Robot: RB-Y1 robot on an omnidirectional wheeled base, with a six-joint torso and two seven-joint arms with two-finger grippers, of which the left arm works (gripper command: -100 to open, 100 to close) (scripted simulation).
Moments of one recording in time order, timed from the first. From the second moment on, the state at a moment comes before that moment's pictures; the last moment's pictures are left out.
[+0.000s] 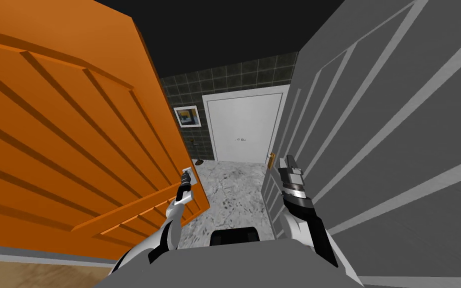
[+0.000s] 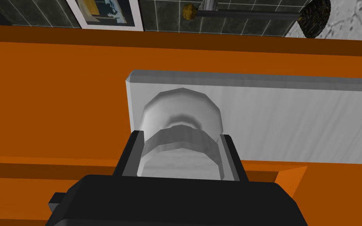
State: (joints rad) arm -0.44 0.16 0.64 -0.66 -0.06 -0.46 -0.04
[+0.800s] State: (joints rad) arm -0.42 0.18 0.71 -0.67 -0.05 -0.45 -0.07
